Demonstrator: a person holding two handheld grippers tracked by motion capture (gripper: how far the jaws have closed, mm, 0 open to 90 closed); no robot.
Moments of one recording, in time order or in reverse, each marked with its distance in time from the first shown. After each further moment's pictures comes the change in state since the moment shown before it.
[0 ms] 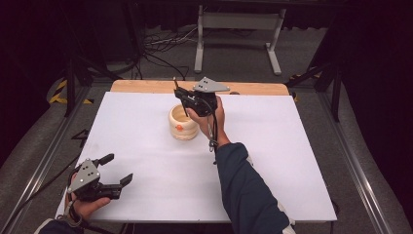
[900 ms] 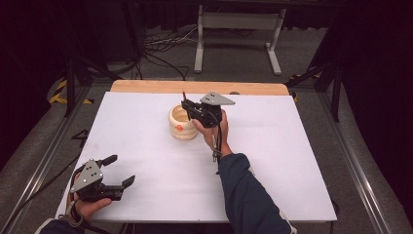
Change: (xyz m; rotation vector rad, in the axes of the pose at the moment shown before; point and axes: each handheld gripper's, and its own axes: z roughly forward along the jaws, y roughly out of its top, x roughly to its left) left arm -0.002 0.000 0.004 0.022 -0.029 0.013; right arm -0.006 -0.046 -0.011 0.020 -0.038 0.083
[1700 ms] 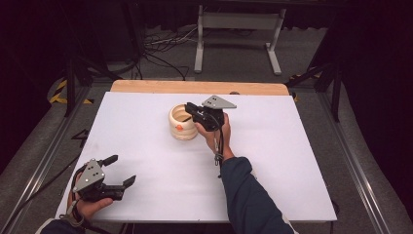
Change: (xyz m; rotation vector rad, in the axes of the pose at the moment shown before) left arm -0.001 0.000 0.002 0.018 0.009 0.005; right arm 0.000 -0.008 -0.006 0.029 -0.034 -0.009
